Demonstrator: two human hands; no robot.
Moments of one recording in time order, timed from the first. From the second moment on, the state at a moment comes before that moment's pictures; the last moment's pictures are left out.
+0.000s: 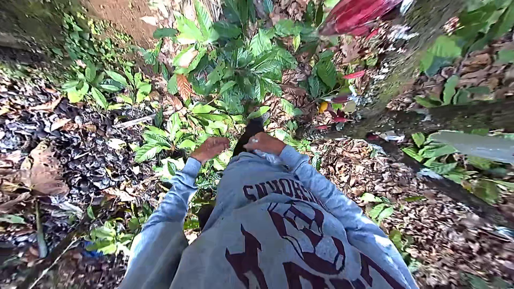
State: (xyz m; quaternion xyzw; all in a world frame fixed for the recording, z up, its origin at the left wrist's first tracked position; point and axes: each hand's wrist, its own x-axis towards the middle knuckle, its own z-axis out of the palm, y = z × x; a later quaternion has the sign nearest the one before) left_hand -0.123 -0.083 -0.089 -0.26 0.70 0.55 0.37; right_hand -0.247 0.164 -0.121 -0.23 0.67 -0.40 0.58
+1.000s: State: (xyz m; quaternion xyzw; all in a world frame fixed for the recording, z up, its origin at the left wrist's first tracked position) left_hand -0.104 -0.048 -0.122 -0.22 0.71 0.60 0.28; right_hand -0.228 0.206 -0.217 -0.05 0.72 -0.40 0.57
